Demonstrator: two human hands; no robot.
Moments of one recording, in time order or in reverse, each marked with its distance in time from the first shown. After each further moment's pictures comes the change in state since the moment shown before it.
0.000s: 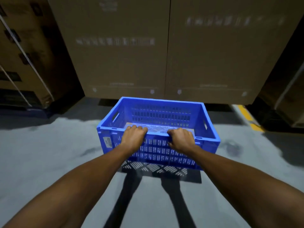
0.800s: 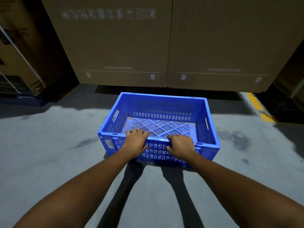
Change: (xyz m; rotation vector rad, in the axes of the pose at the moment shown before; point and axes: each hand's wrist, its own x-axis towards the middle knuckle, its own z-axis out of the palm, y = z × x) left_hand 0.004 0.015 0.095 -0.098 -0.181 0.001; right_hand 0.017 0.023 0.107 0.000 -0.129 -0.006
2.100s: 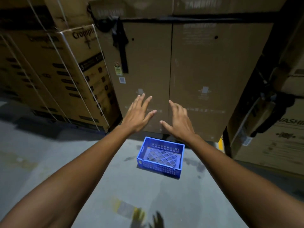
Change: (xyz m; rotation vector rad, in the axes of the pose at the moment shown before) left_hand -0.285 0.076 -0.944 -0.335 0.357 -0.126; right_hand -0.308 -0.082 -0.897 0.456 0.389 -0.160
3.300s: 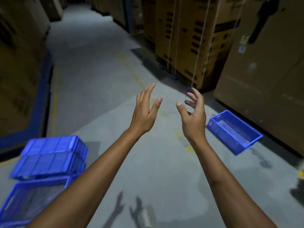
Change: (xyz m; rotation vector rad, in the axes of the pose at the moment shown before) left_hand -0.678 0.227 -0.187 -0.166 0.645 -0.669; right_hand -0.535 -0.327 -0.110 1.040 -0.240 -0.175
